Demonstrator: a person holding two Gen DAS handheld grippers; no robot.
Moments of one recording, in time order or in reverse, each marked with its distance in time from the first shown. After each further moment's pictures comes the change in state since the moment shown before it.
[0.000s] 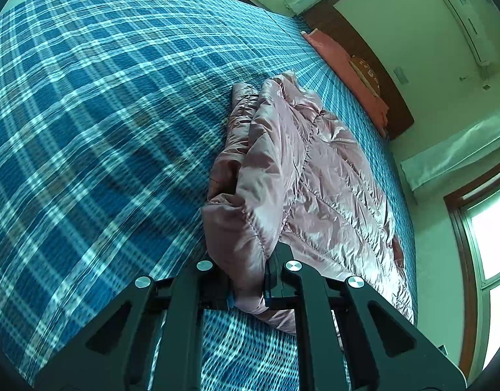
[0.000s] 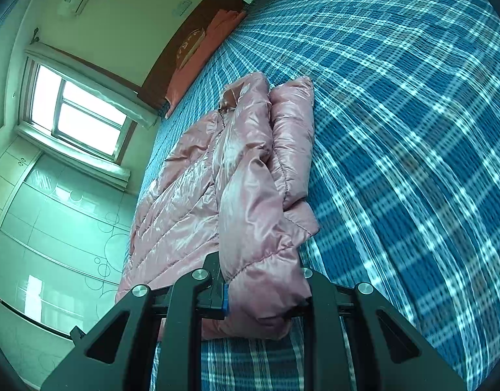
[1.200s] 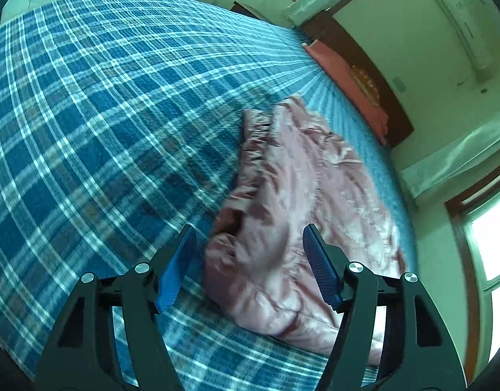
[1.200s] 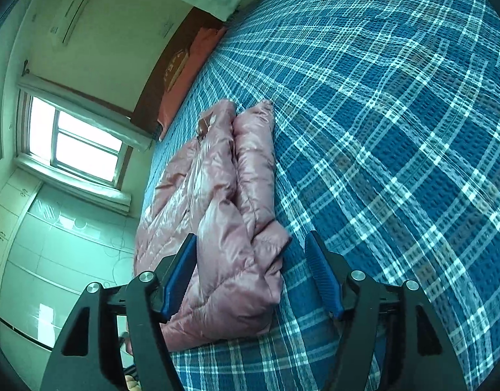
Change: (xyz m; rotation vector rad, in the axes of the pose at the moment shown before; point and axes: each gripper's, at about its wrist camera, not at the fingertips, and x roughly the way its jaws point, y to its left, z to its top) left arm -0.001 0.017 0.025 0.020 -0.047 0.022; right arm -0.008 -0.053 0.030 0.107 -0.067 0.020
